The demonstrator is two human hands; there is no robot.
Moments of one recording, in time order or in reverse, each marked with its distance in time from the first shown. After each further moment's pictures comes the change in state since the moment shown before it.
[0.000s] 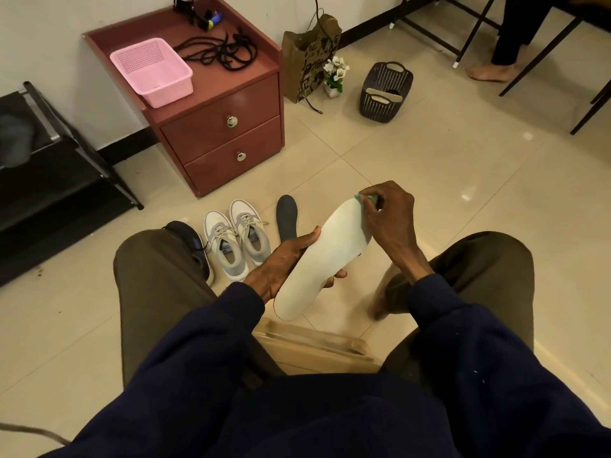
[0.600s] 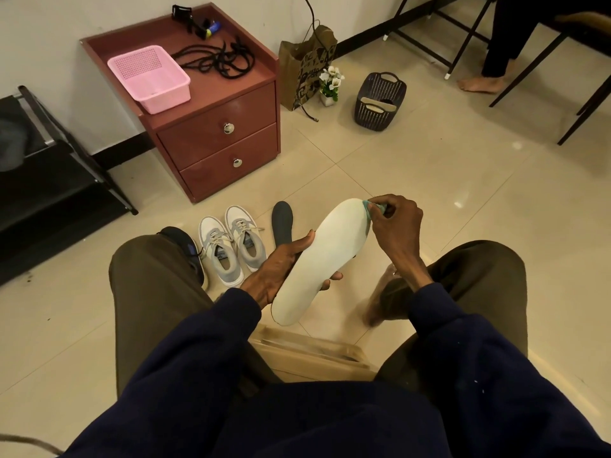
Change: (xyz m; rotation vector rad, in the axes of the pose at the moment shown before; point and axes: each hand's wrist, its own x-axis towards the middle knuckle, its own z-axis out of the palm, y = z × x) left_hand 0.001 0.002 -0.003 -0.024 -0.052 0.036; right_hand -0.003 0.010 -0.009 0.022 0.085 0.170
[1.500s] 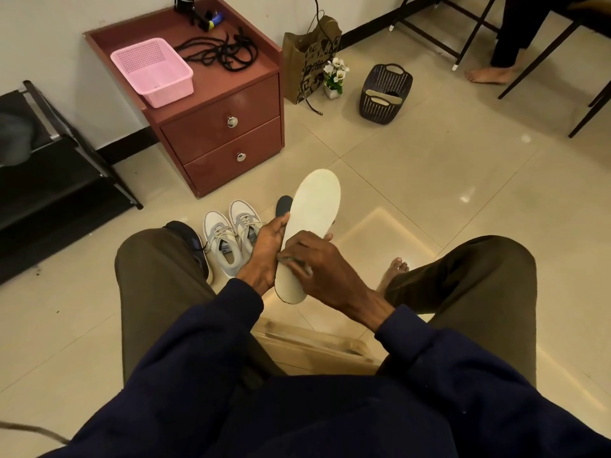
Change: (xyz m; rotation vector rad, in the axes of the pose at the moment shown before) left_hand 0.002 0.015 -0.009 -0.240 0.256 0.211; right_hand -0.093 -0.056 0.051 0.034 -0.516 -0.696
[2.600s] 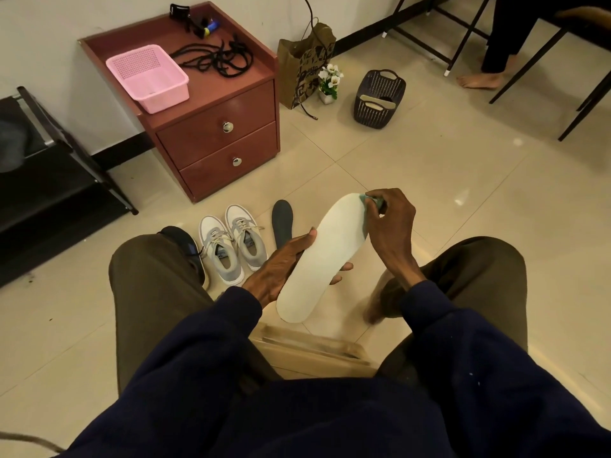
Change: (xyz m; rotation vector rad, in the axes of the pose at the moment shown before) left_hand -0.006 -0.023 0.008 0.145 -0.212 -0.138; right_hand 0.005 0.094 -0.066 -0.070 0.578 0.570
